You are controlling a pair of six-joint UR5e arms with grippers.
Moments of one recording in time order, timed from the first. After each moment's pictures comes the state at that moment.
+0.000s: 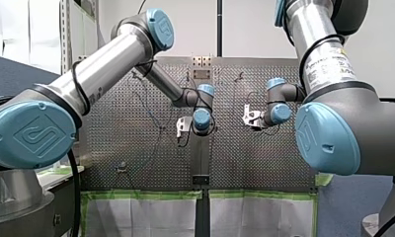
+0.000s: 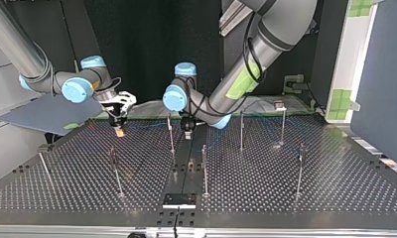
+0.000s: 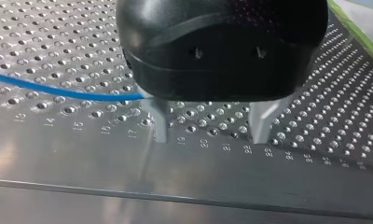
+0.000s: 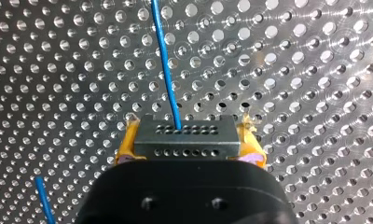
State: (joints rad) left arm -0.55 -2.38 -1.20 -2.97 -2.07 -1.65; right arm 1.84 -0.96 1.54 -0.36 1.32 1.64
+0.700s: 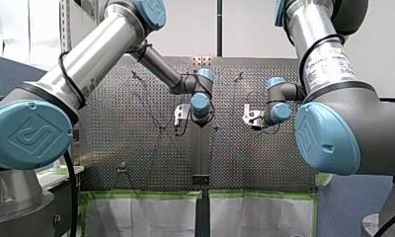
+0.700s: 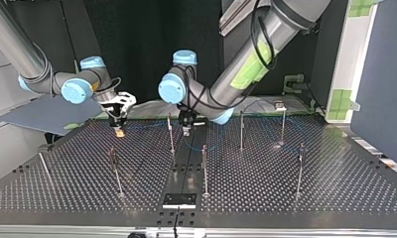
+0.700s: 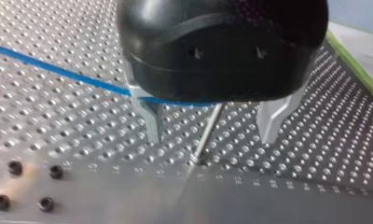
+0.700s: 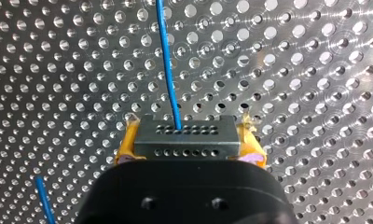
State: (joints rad) left arm -0.58 -2.24 -1.30 -3.03 -2.07 -1.63; right arm 1.84 -0.96 1.53 -0.34 1.32 1.63
